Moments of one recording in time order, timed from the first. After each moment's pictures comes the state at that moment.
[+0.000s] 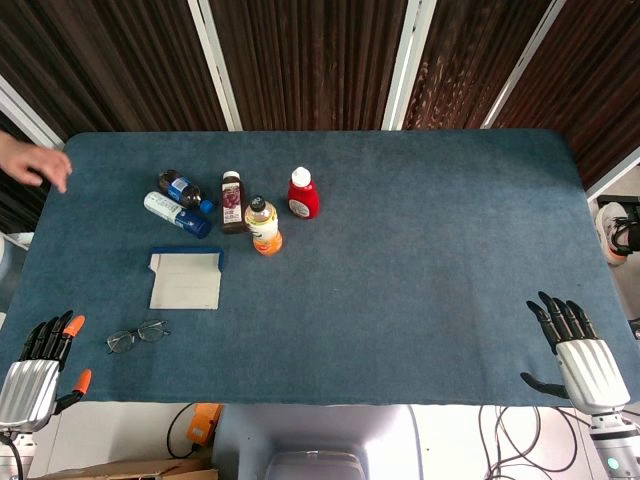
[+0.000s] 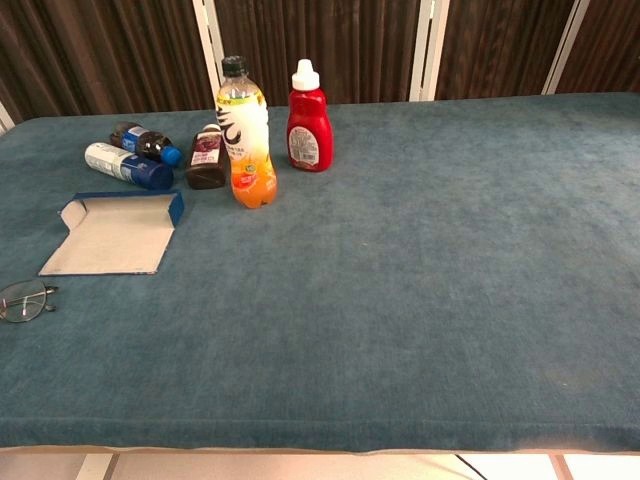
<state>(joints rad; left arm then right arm) -0.05 -1.19 0.02 -1.56 1.56 1.52 0.06 0.06 -1.07 -0.02 -1.63 -1.60 1.47 -0.04</state>
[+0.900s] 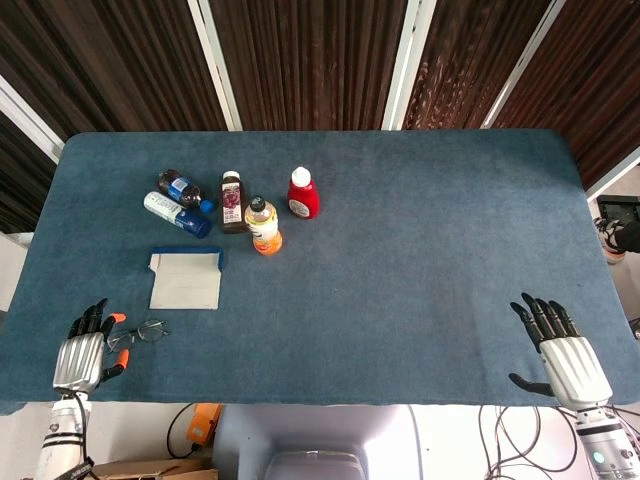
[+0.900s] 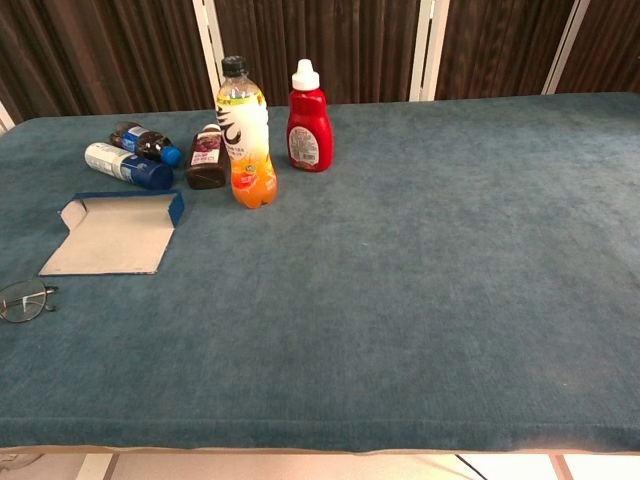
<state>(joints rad) -0.18 -1.42 -0.13 -1.52 1.21 1.26 0.29 0.09 -1.09 -0.02 -1.64 -1.60 1.42 -0.07</state>
